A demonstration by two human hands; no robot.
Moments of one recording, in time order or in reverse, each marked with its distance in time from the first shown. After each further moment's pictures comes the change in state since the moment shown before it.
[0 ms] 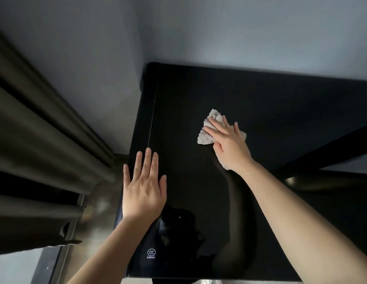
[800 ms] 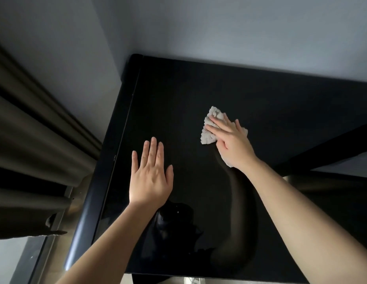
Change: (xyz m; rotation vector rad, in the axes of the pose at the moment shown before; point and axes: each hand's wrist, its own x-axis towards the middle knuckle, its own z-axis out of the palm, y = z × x) left_hand 0.016 0.083 0.023 0.009 0.019 0.031; right_hand -0.022 0.072 -0.025 0.054 -0.018 -0.032
